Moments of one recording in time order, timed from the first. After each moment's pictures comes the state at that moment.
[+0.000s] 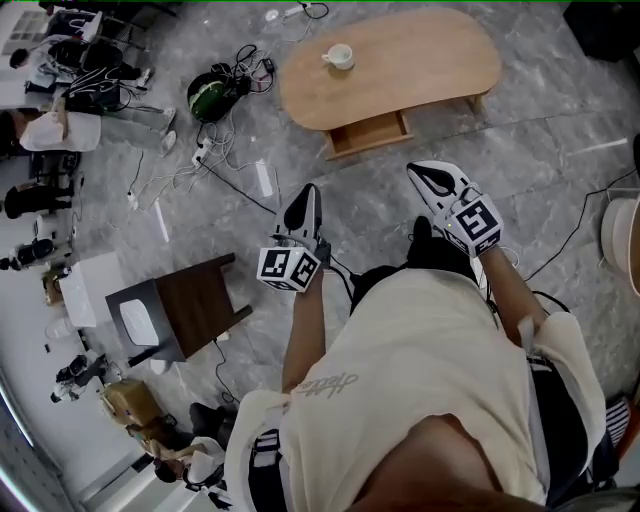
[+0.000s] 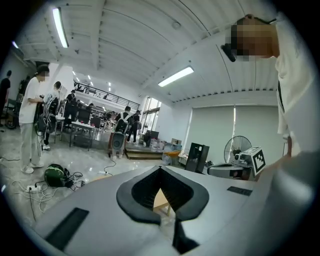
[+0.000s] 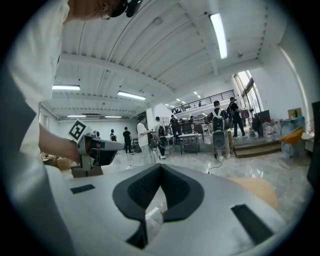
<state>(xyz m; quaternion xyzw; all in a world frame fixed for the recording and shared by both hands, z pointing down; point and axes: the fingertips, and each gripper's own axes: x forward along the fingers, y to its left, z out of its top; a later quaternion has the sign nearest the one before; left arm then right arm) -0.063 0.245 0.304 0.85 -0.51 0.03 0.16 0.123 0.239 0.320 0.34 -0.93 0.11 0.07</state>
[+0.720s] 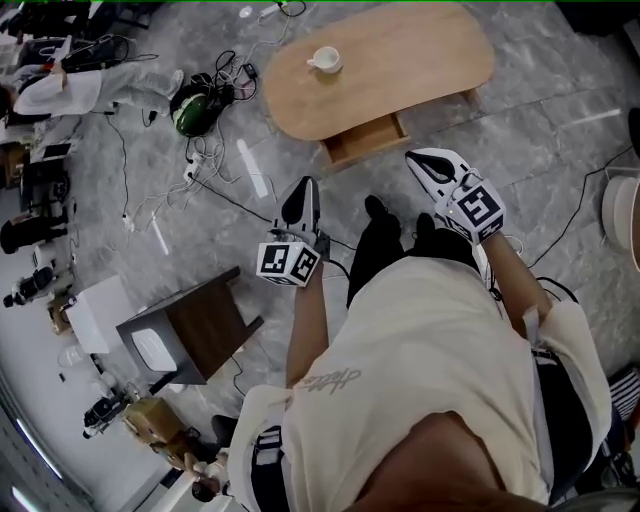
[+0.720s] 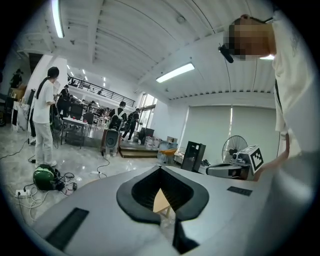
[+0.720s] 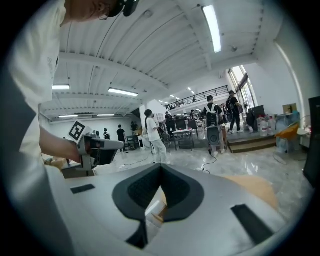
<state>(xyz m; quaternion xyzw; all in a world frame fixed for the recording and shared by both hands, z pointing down) -0.084 0.131 0.322 0.86 -0.47 0.03 0.17 0.102 0.136 0.338 0.37 -0.92 0.13 0.08</state>
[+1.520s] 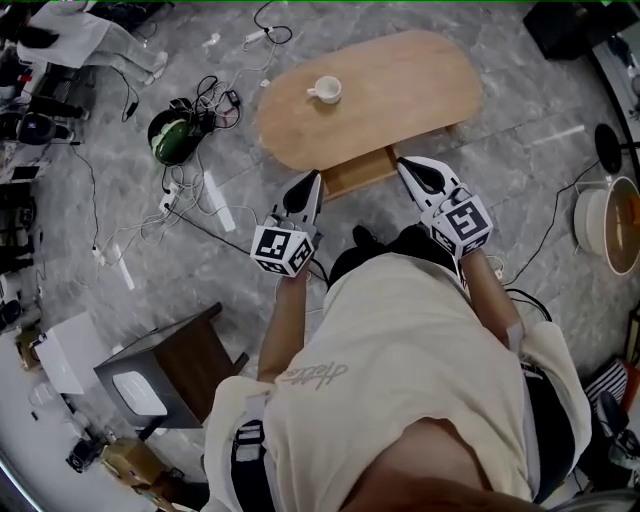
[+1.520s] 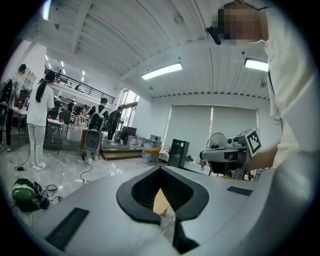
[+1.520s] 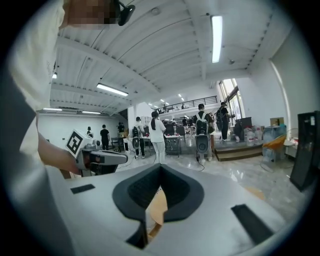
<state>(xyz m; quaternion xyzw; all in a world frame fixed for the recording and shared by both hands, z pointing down) -0.150 0.036 0.322 0.92 -0.36 0.04 0.14 -0.003 0.060 0.294 0.46 -0.88 0.11 0.08</state>
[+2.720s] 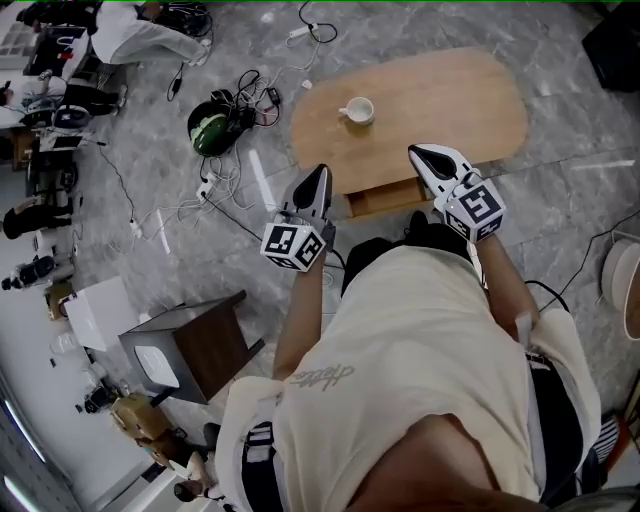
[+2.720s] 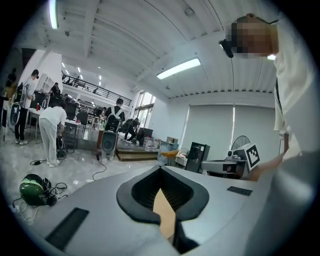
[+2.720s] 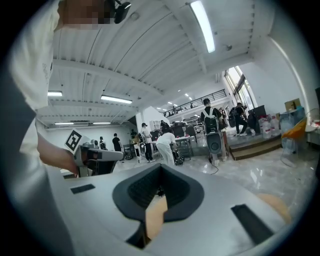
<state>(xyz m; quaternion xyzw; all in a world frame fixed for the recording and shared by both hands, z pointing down) -0.074 -0.134 0.324 0.88 -0.45 0.04 0.16 0.090 -0.137 0.325 0.38 -0.92 0.14 0.04</state>
